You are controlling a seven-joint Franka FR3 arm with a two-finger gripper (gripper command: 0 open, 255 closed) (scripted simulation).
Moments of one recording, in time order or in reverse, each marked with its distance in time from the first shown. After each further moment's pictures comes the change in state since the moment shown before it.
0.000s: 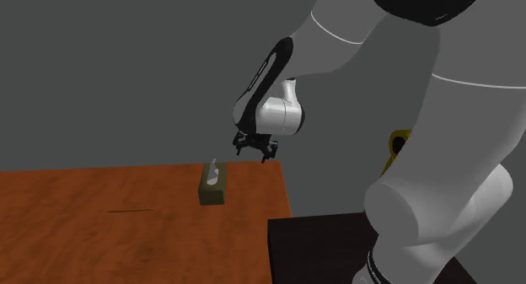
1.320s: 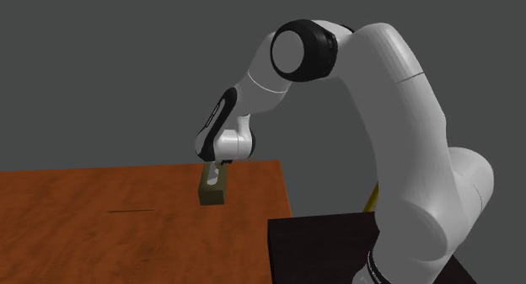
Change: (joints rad) arm 0.276 0.628 -0.153 0.571 -0.088 0.327 0.150
